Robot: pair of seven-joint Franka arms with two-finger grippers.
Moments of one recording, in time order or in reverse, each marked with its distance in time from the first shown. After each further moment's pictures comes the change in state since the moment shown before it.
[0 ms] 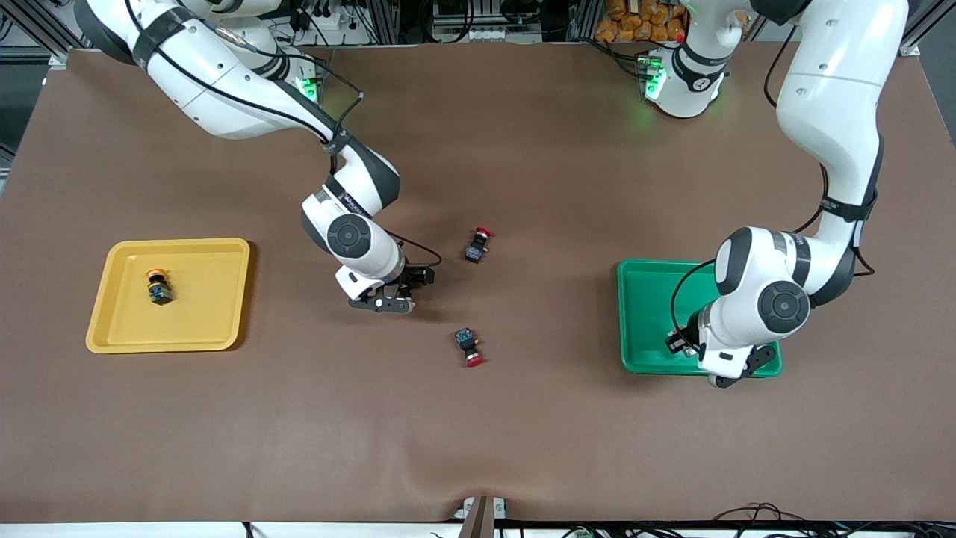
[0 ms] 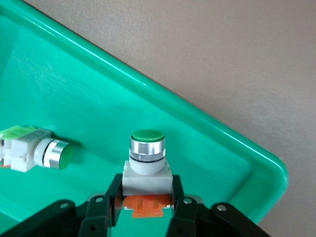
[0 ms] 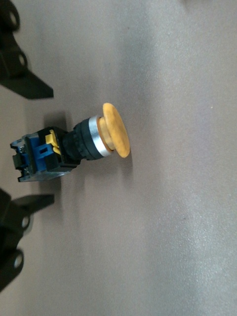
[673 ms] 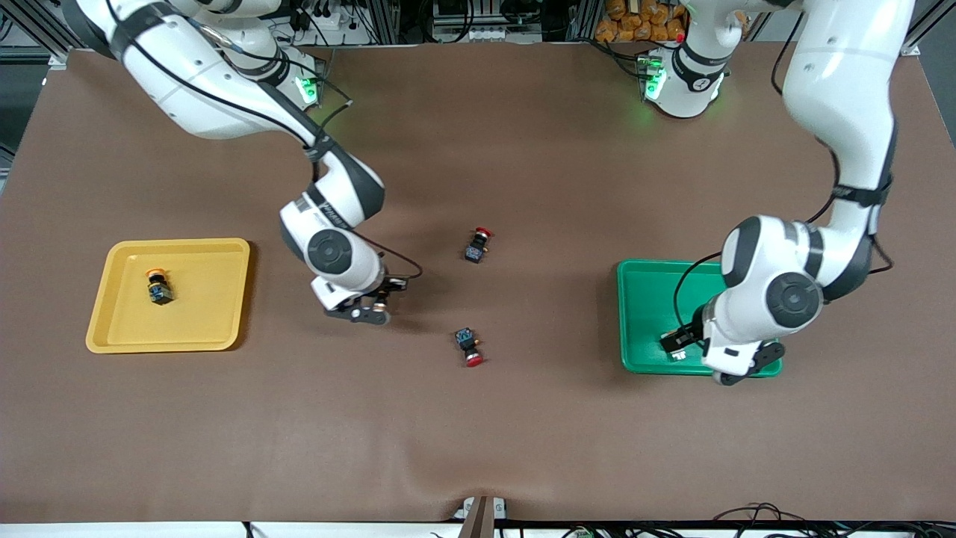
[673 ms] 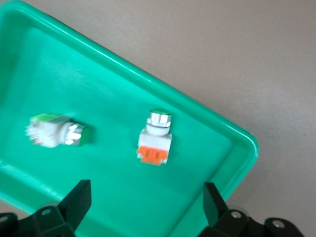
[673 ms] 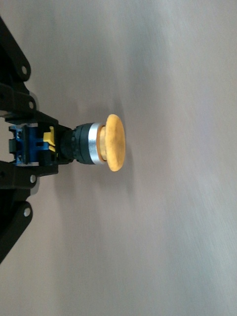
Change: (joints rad) left arm -0.009 -0.111 -0.013 0.037 0.002 -0.155 0.000; right arm -0.076 -0.034 -0.006 0.068 -0.008 -0.218 -0.035
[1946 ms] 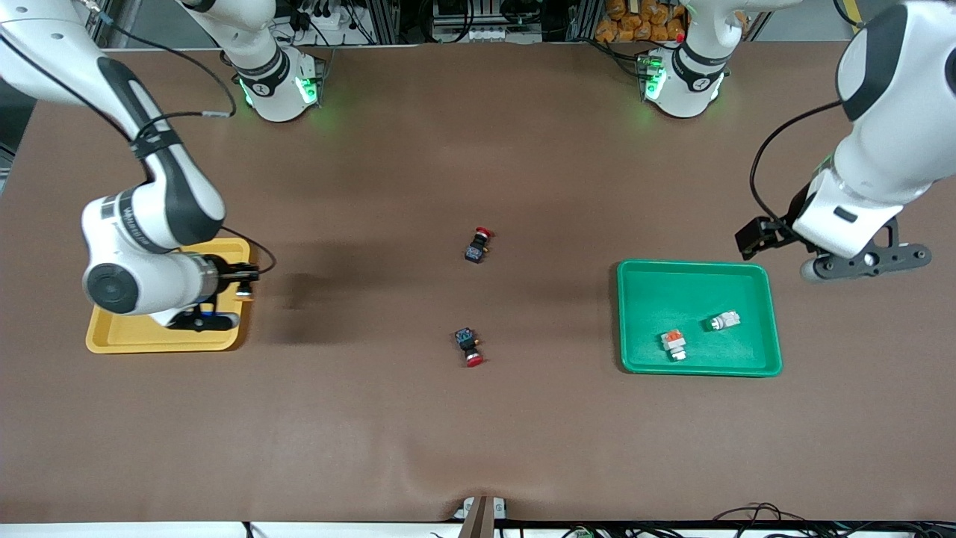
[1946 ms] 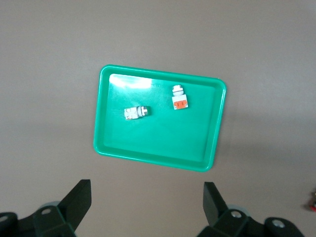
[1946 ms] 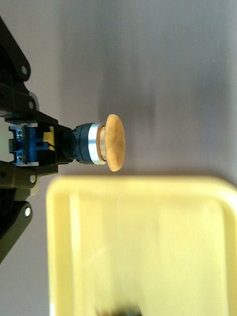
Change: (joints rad) left arm 0.008 -0.457 -0.005 0.013 0.001 -0.359 0.416; right arm -0.507 -0.149 0.069 -0.025 0.025 -0.359 -0.620
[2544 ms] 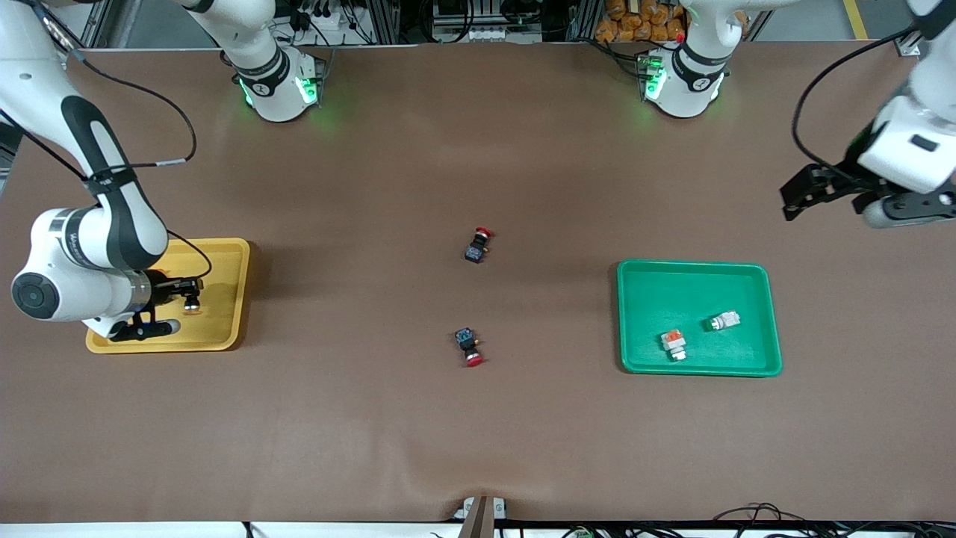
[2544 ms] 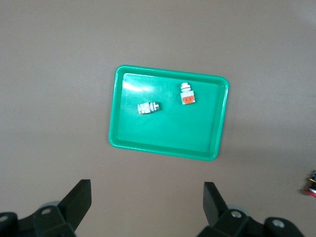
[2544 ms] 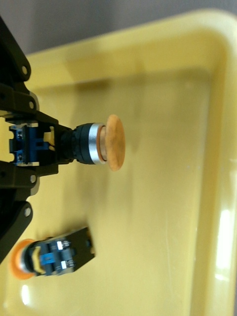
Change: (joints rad) left arm 0.080 -0.103 0.009 0.000 -0.050 -0.061 0.100; right arm -0.014 0.076 -0.222 -0.025 0.000 0.205 -0.328
